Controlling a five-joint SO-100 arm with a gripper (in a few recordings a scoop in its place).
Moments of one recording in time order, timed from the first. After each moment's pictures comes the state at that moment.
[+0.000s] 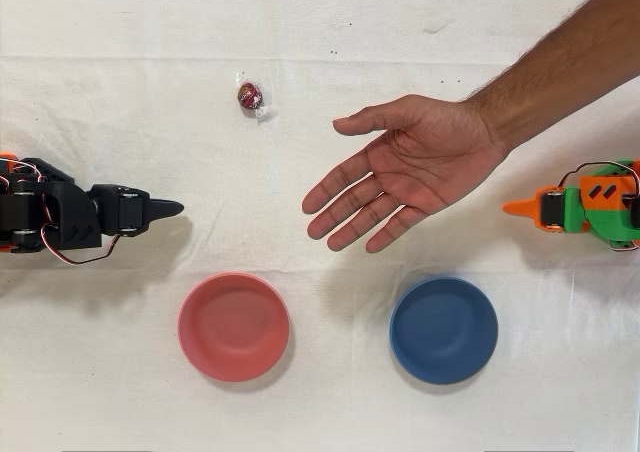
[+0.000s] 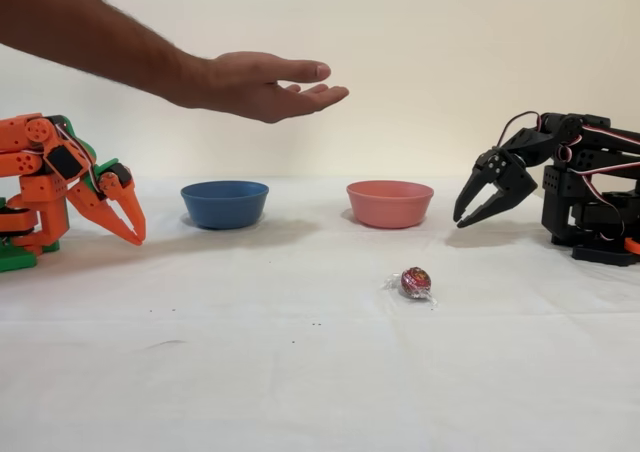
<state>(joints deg) 0.6 189.1 181.0 54.2 7.6</state>
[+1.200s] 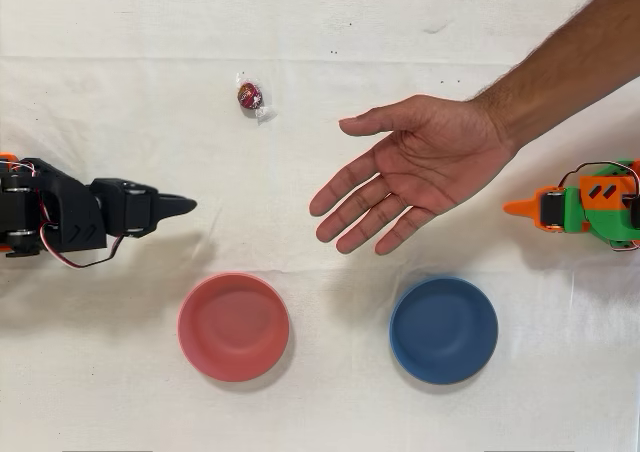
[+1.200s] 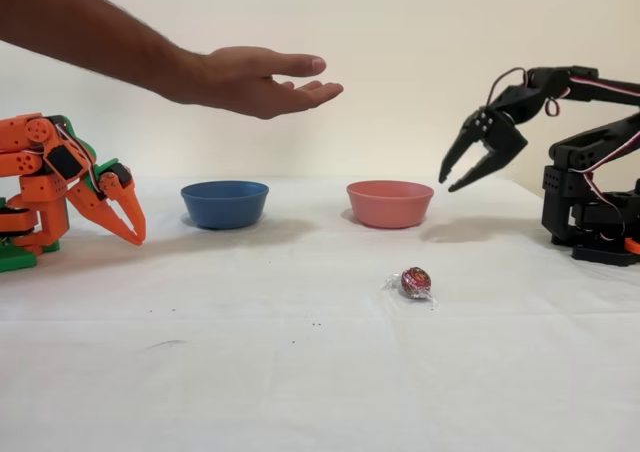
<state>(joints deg) -3.7 148.1 139.7 54.8 11.3</state>
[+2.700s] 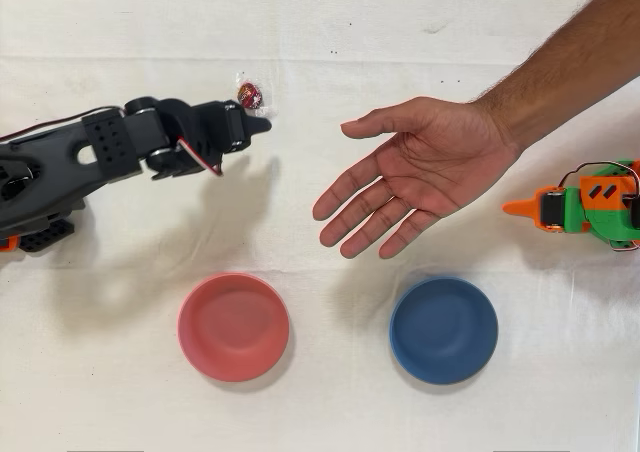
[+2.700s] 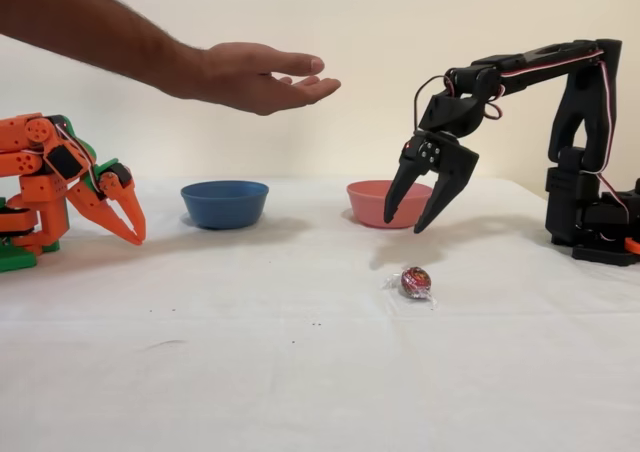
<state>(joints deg) -21.7 88.9 99.2 52.8 14.5</state>
